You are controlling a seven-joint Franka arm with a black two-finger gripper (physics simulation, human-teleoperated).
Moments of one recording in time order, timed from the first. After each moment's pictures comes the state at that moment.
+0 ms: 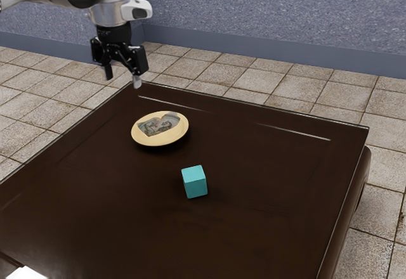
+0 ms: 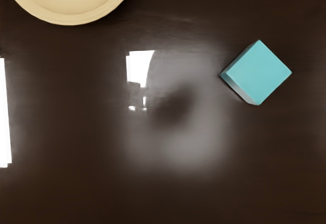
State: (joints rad) arm -0.15 0.12 0.14 -1.46 0.03 1.52 0.03
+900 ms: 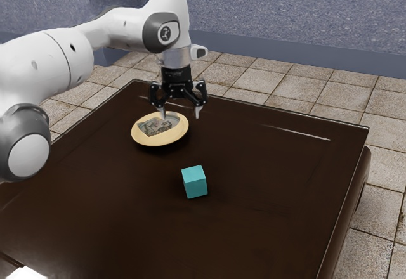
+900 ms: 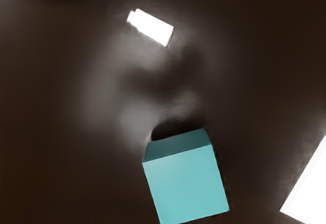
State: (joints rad) arm -0.22 0.58 0.15 -1.18 -0.13 1.61 -0.55
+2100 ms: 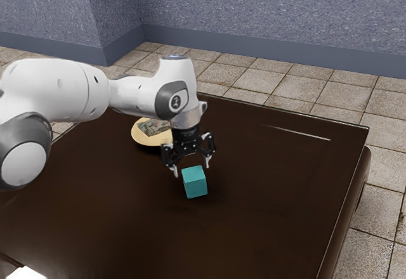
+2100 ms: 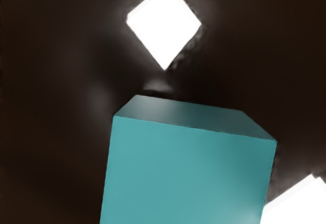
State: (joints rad) arm -0.33 0.51 0.21 -1.66 -0.23 2.02 -0.93
